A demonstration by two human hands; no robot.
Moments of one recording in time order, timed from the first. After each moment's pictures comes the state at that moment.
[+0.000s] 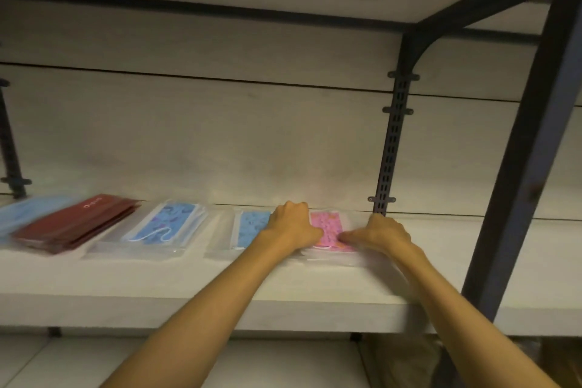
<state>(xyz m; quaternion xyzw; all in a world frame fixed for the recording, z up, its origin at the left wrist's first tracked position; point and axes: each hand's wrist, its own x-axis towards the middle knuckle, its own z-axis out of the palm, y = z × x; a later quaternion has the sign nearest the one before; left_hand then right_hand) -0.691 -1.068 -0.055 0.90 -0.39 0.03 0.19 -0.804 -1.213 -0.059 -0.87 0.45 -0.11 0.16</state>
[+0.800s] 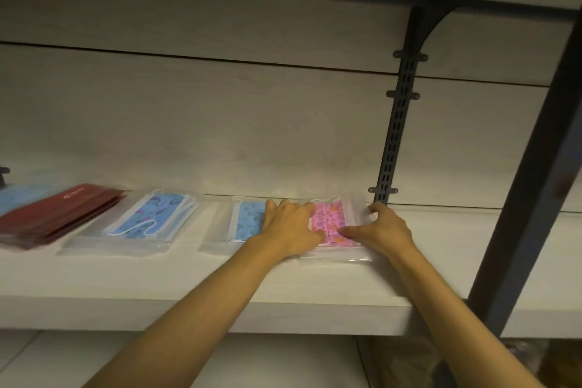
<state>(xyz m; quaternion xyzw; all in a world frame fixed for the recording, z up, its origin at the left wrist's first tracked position) -0.673 -1.083 -0.087 0.87 -0.47 0.10 0.13 -0.806 -1.221 -0.077 -0.84 0.40 -0.22 0.30</state>
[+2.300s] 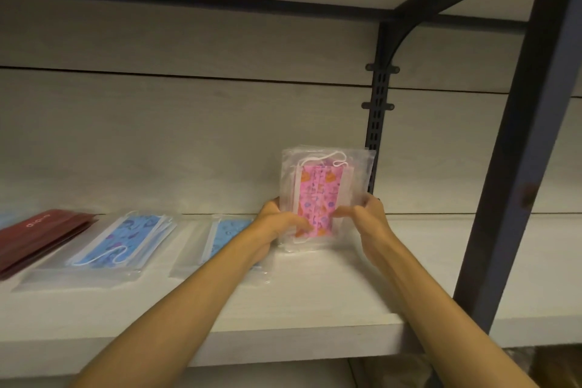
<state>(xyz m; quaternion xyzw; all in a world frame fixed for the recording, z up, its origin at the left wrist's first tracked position) -0.654 -1.110 -0.070 0.66 -0.32 -0.24 0.63 -0.784 -1.247 -0.063 -0.66 0.25 -0.36 0.61</state>
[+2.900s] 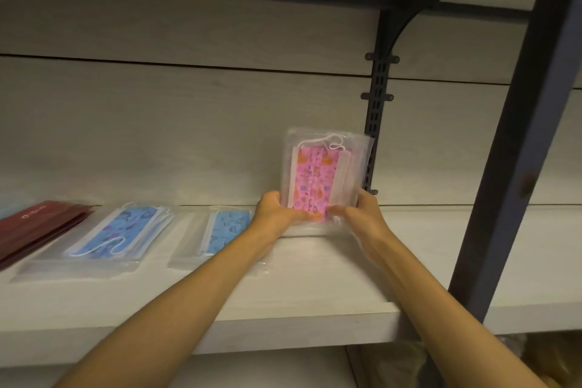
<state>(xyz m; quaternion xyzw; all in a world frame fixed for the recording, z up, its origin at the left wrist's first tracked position) -0.665 -1.116 -0.079 0.68 -0.29 -0.15 0.66 -0.788 -1.242 -0.071 -0.72 0.22 -0.35 0.56</state>
